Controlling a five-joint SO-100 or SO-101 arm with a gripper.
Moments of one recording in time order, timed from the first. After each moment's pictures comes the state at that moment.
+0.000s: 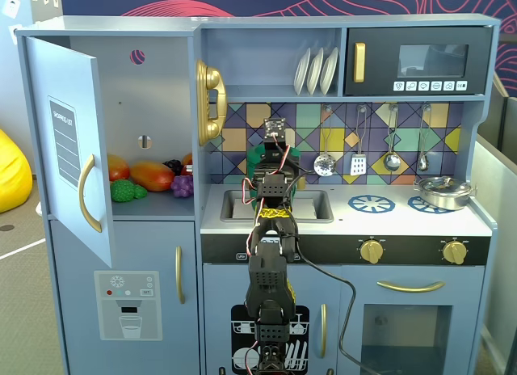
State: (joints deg) arm 2.9 118.7 93.9 17.8 -95.7
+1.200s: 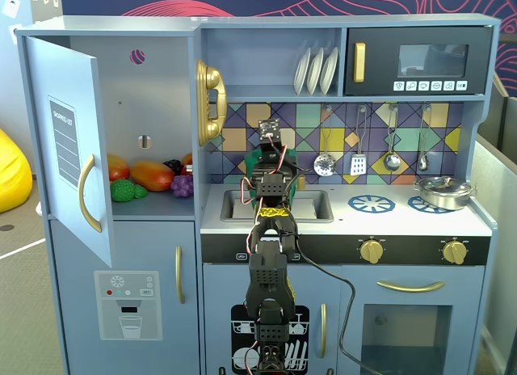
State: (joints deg) arm 2.0 117.9 94.0 19.0 -100.0
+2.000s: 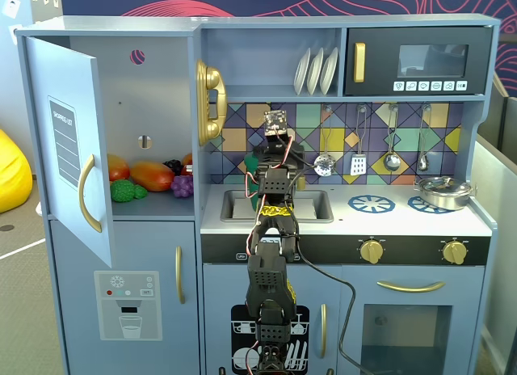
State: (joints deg) arm 5.3 118.8 87.9 18.0 -99.1
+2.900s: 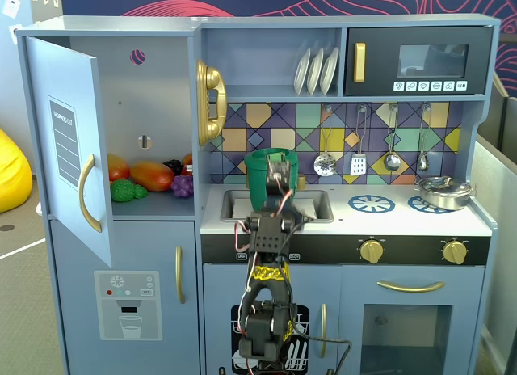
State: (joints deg) arm 8.2 168.3 128.8 54.8 -93.9
